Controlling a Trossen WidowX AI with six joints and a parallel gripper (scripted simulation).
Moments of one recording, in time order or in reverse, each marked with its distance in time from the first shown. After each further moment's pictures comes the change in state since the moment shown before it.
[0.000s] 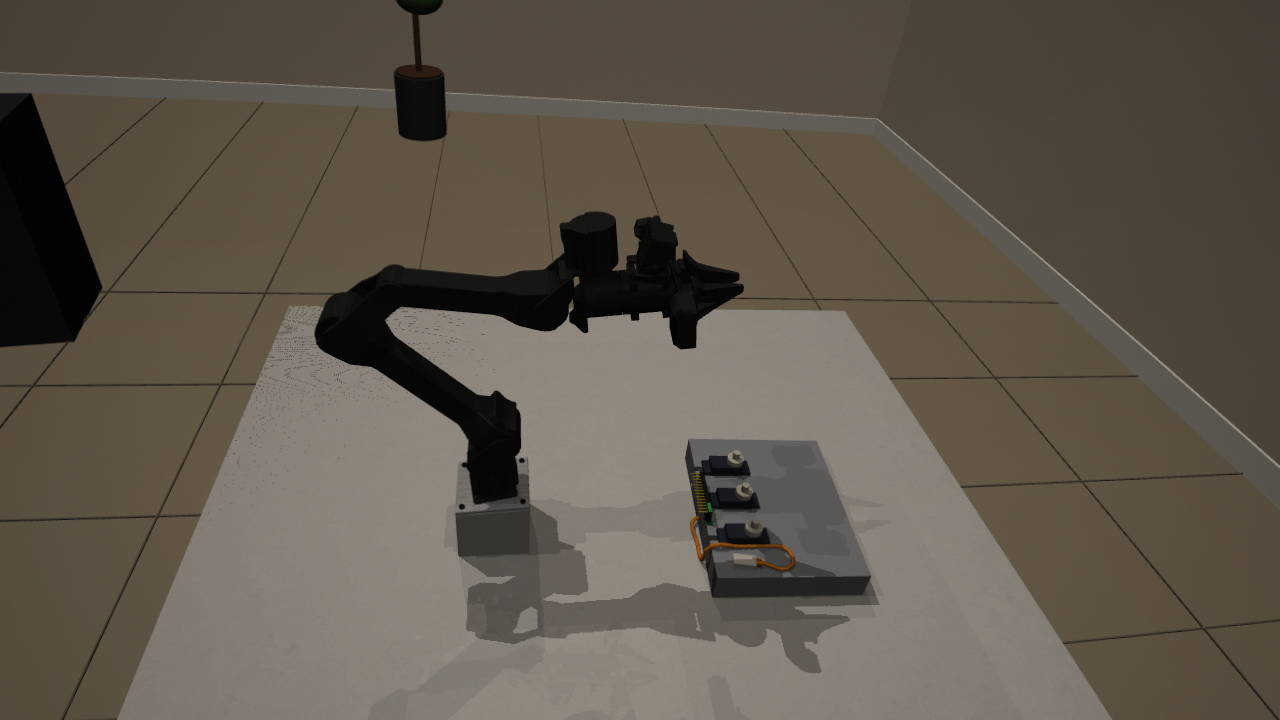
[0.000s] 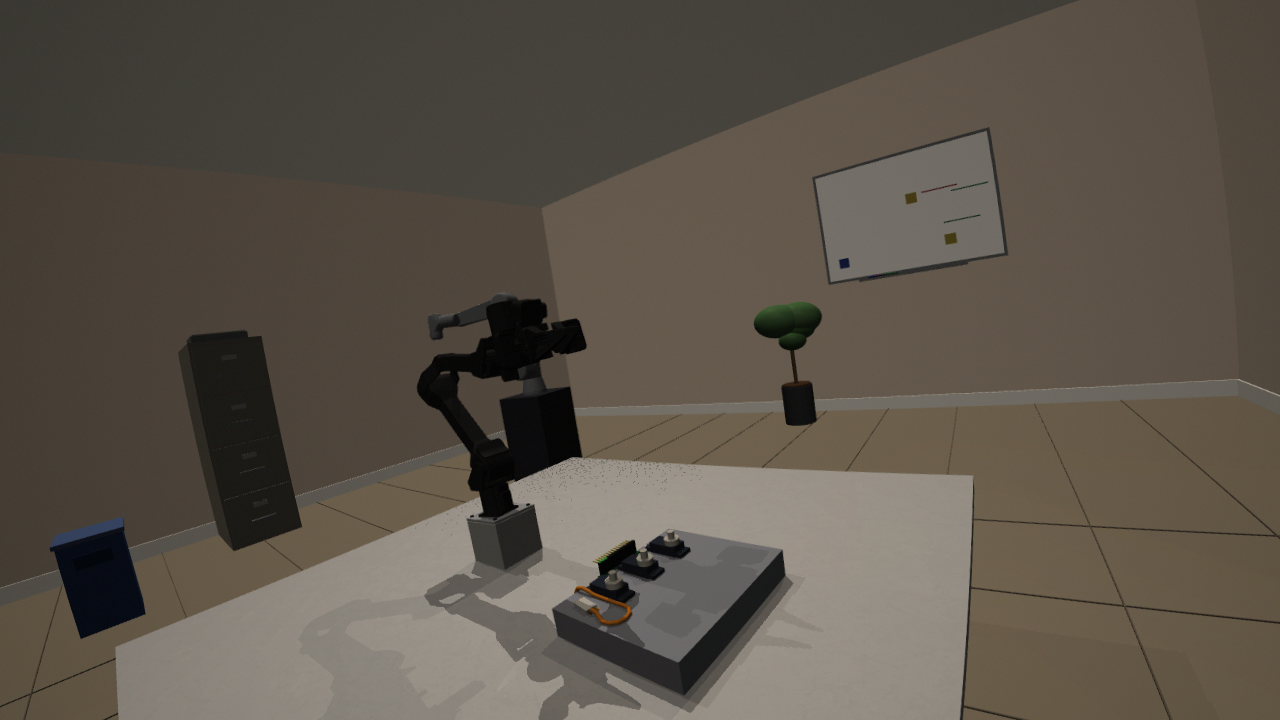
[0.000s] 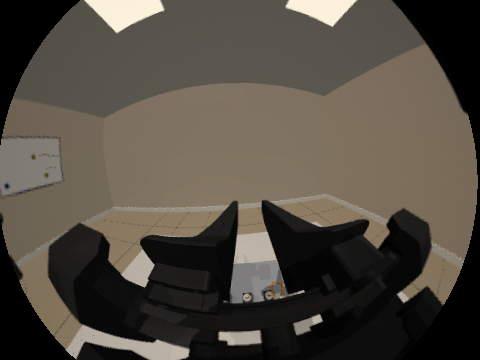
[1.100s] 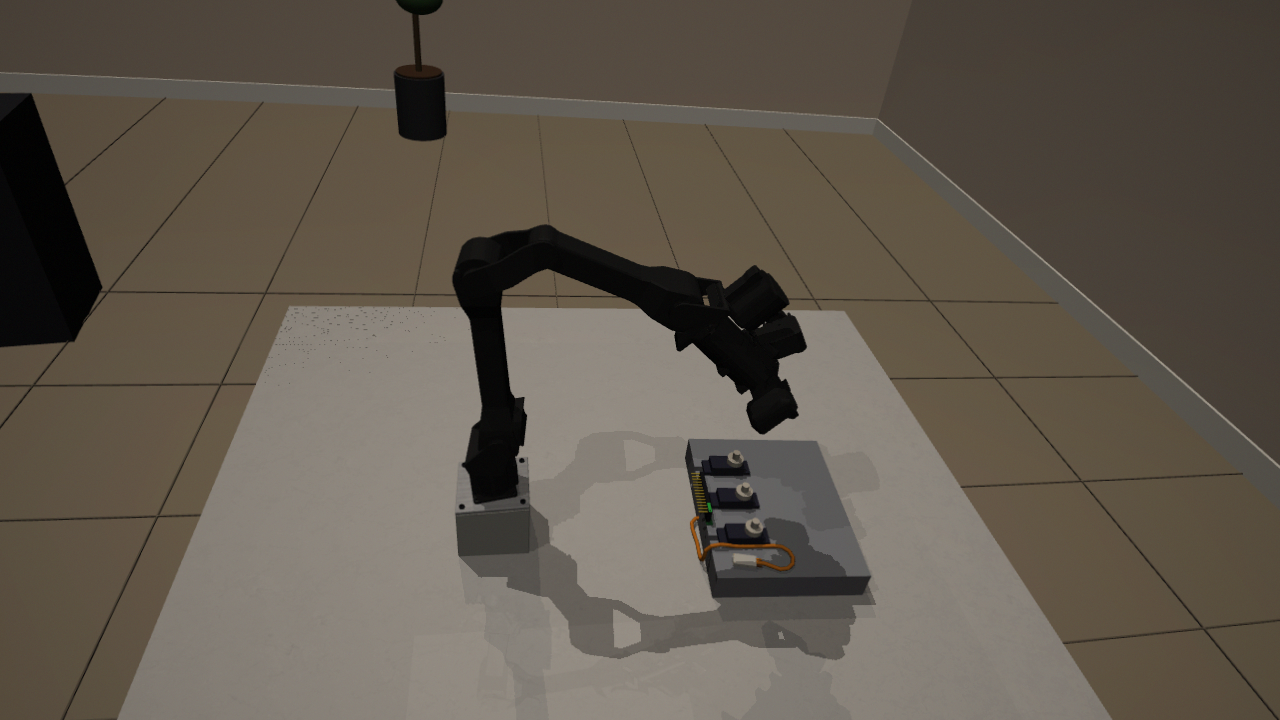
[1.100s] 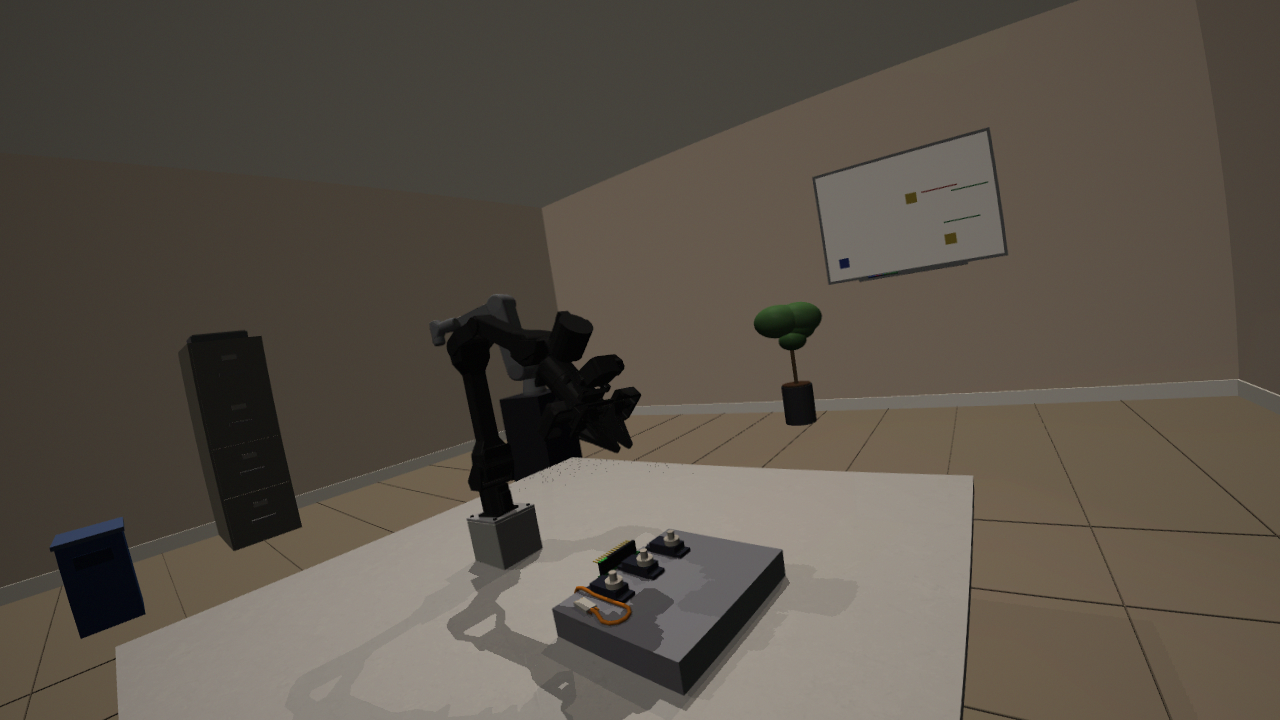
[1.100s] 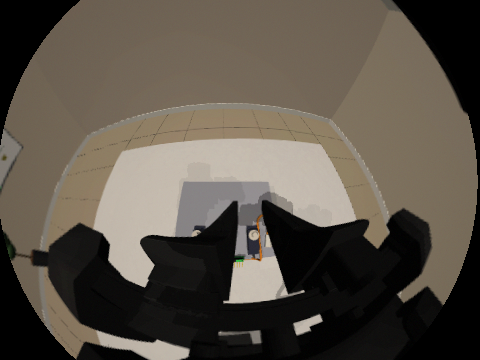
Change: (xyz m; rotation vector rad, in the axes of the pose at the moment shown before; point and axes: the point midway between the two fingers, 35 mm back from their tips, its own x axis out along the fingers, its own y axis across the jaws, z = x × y) arm 0.091 -0.037 -0.173 -0.094 0.871 -0.054
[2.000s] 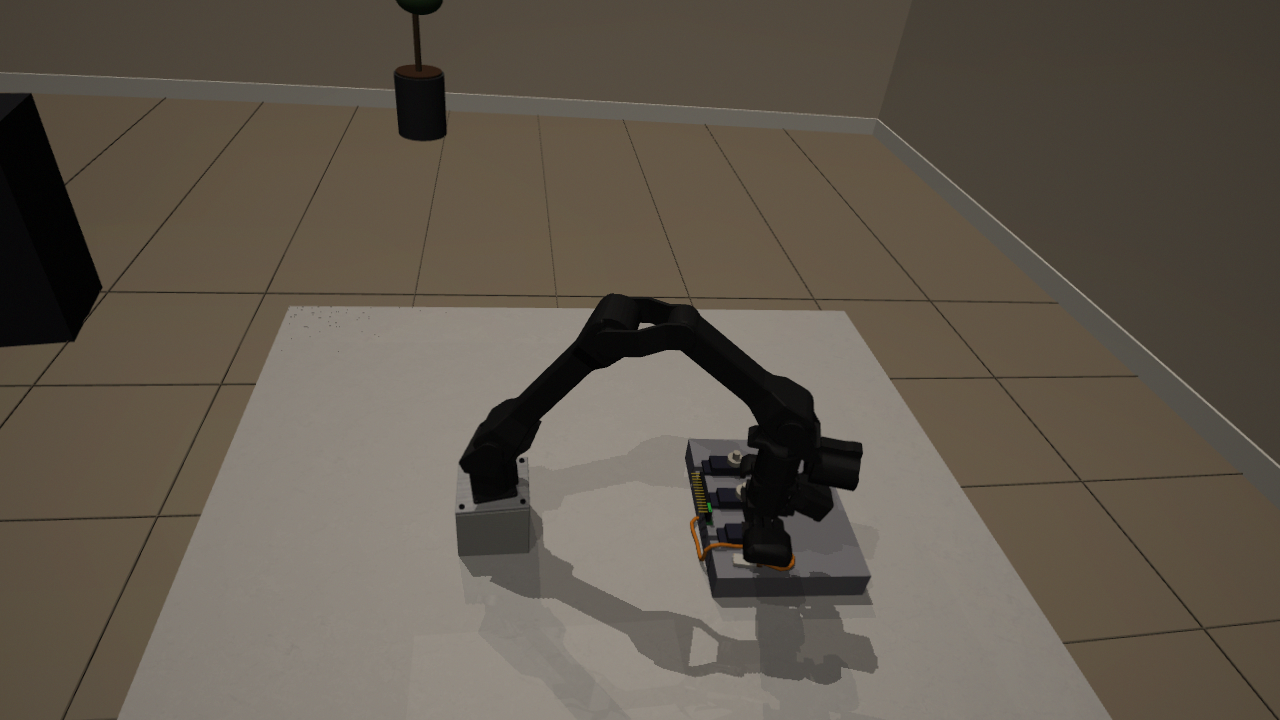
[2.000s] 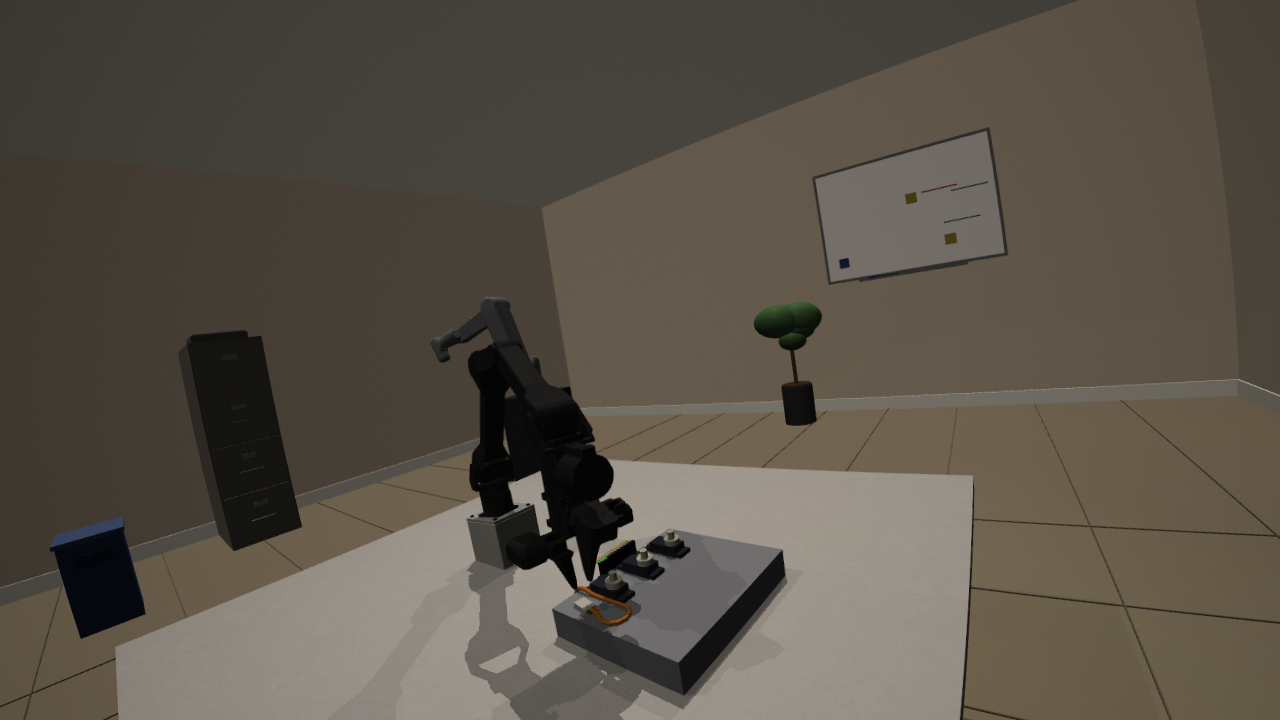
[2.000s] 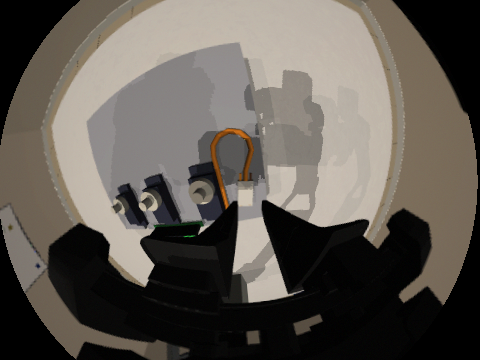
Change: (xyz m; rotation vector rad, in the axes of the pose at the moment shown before) arm 0.105 -0.085 -0.141 0.175 0.825 -0.027
